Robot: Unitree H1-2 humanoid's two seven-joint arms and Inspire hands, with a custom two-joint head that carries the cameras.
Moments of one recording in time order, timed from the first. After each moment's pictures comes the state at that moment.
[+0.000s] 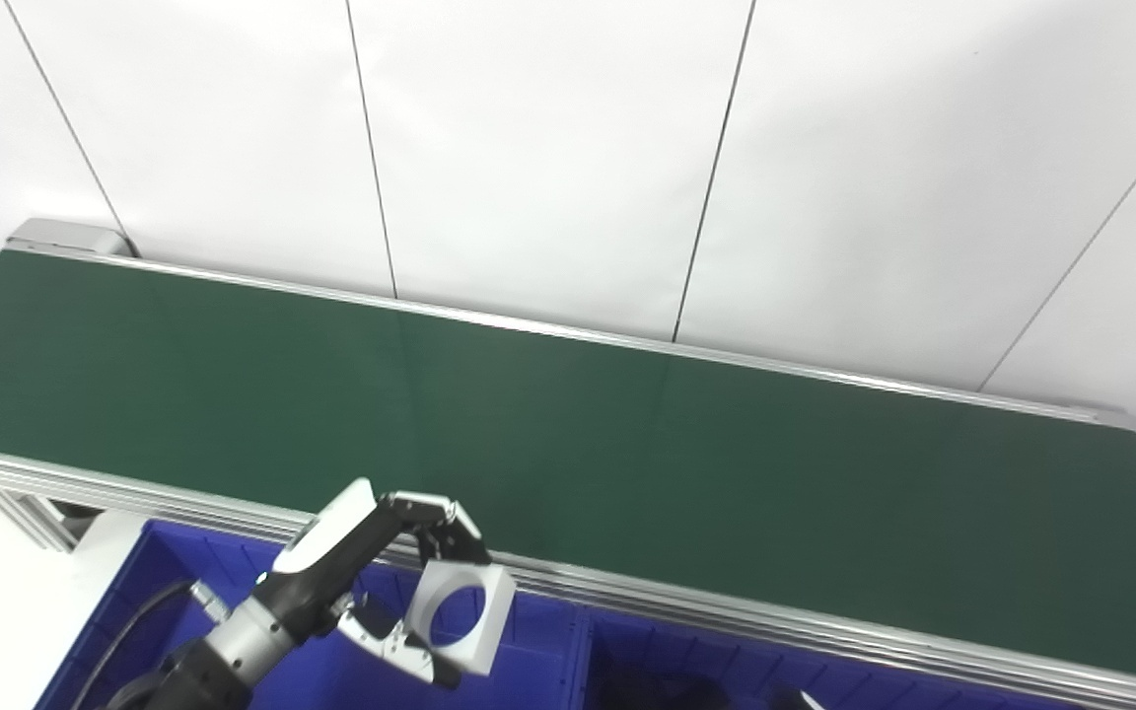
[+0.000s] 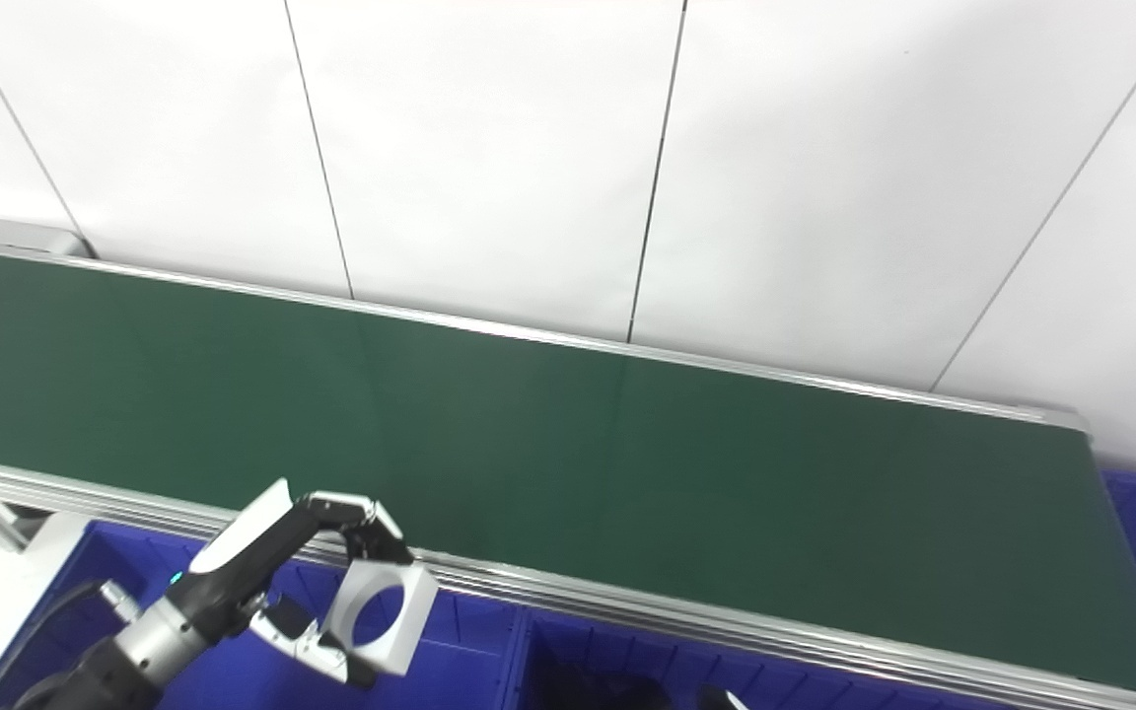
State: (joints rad) left arm 0.15 0.44 -0.20 -0.11 0.25 -0.32 -0.20; right arm 0.44 -0.14 0.26 0.09 -0.25 -0.41 -0.25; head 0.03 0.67
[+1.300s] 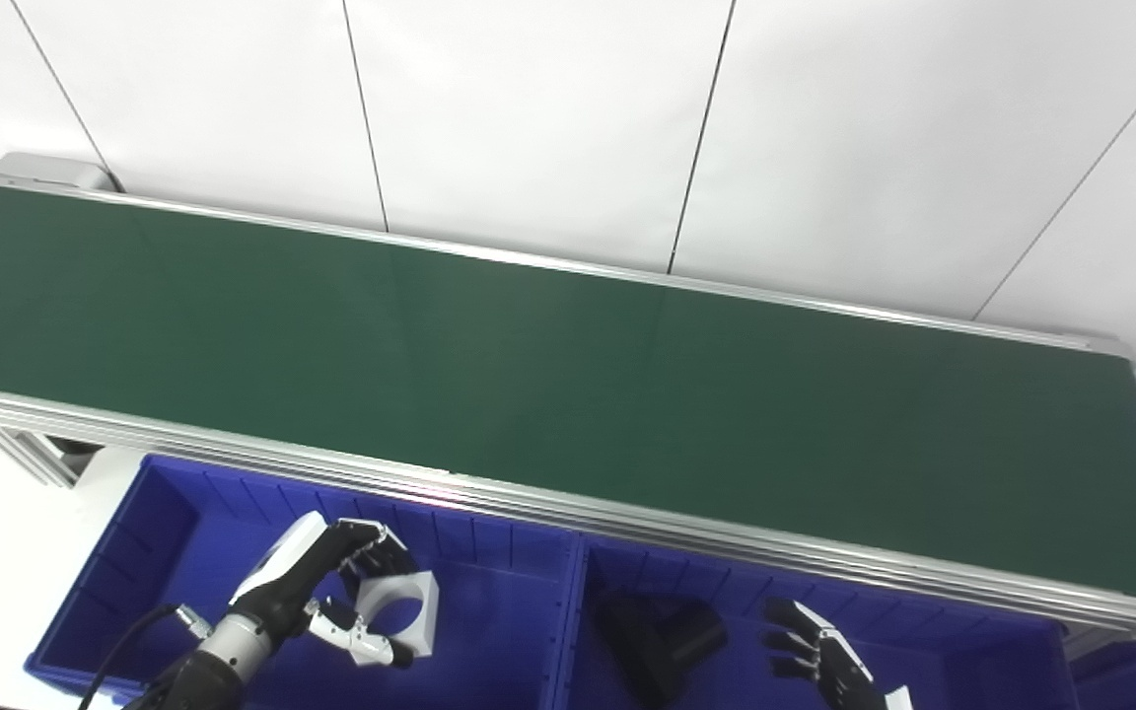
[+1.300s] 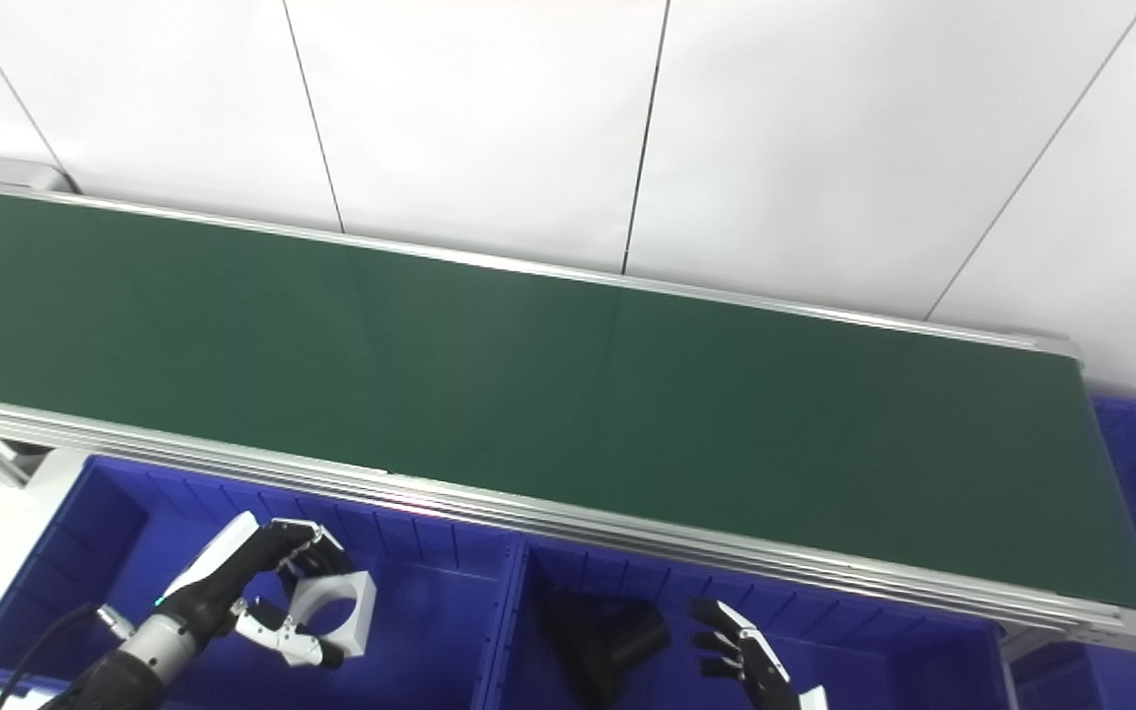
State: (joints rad) left arm 0.18 0.34 -0.15 0.21 0.40 -0.21 -0.12; right arm 0.49 -0.09 0.18 -0.04 -0.29 -0.38 -0.13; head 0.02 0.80
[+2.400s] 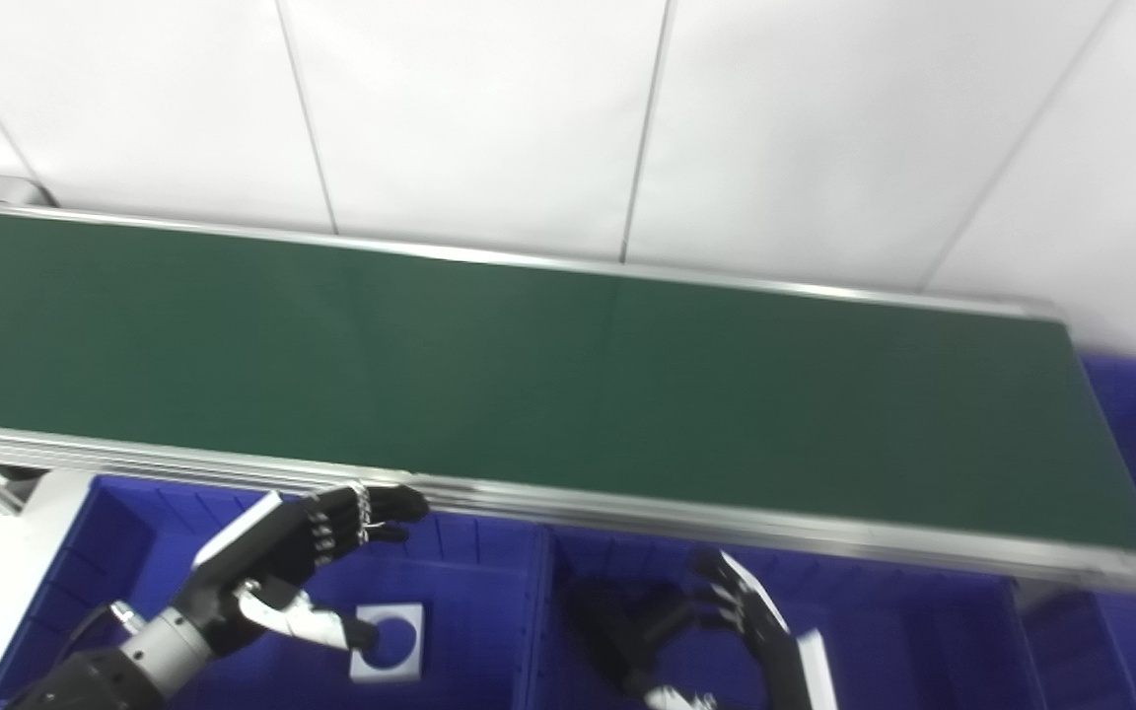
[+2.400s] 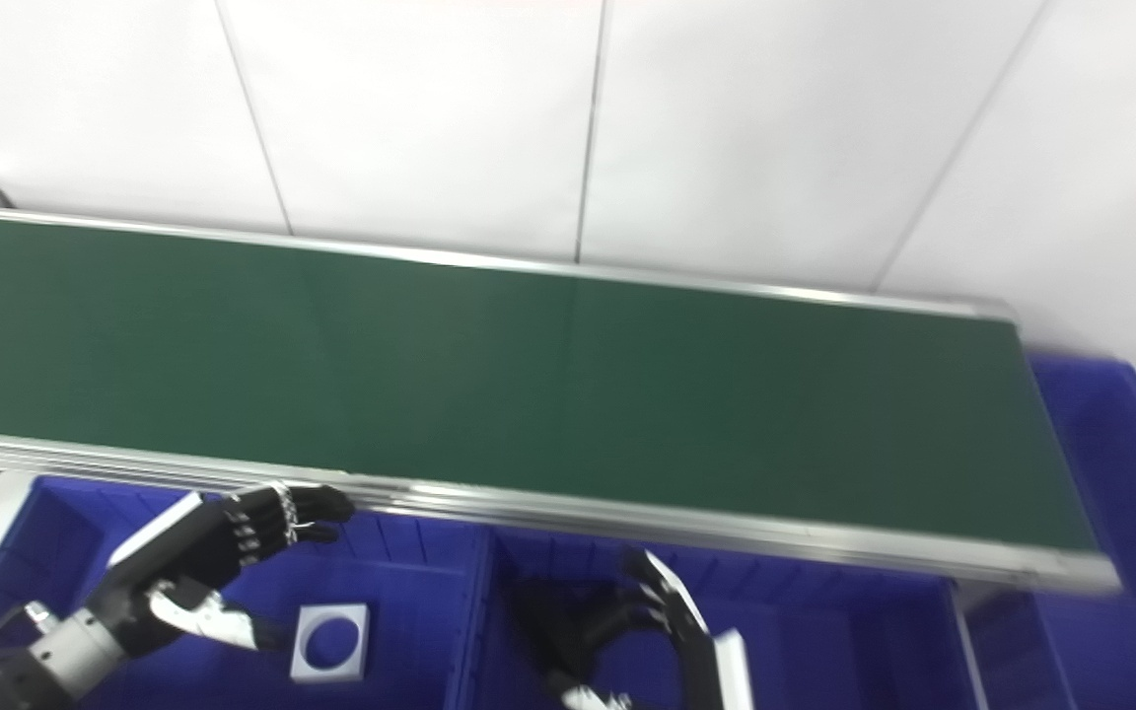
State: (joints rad) left arm 0.21 0.40 -0.08 -0.05 -0.40 -0.06 -0.60; right arm 0.47 0.05 0.20 -0.03 -0.42 -0.38 -0.16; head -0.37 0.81
